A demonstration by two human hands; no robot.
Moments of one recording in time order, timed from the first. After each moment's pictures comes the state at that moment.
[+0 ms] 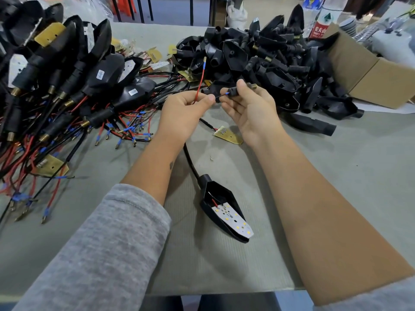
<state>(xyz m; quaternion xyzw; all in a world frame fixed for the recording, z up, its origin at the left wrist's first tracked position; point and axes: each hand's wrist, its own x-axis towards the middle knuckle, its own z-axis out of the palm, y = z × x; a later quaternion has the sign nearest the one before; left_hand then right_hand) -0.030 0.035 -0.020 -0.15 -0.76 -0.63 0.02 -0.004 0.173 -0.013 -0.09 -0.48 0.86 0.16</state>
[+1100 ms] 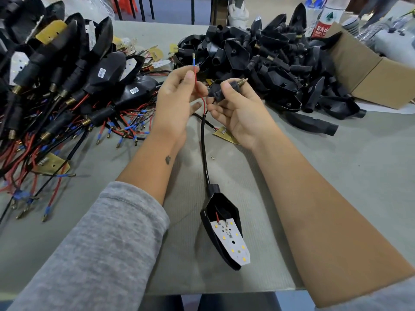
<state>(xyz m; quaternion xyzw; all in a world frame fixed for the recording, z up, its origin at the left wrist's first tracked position) -0.034 0.033 -0.013 -0.12 -0.56 -0.82 0.00 0.001 0.161 -0.012 -0.02 -0.55 0.83 0.08</state>
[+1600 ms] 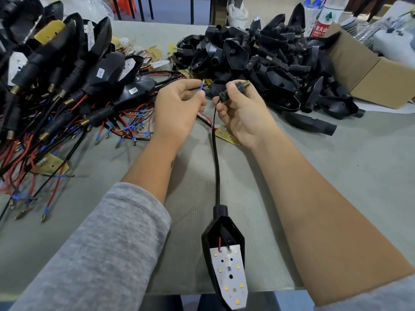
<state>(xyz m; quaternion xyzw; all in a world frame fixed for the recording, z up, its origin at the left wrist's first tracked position) -0.035 0.034 -0.020 -0.13 -0.74 -0.65 0.10 -0.002 0.165 -0.015 -0.06 -0.53 0.84 0.09</state>
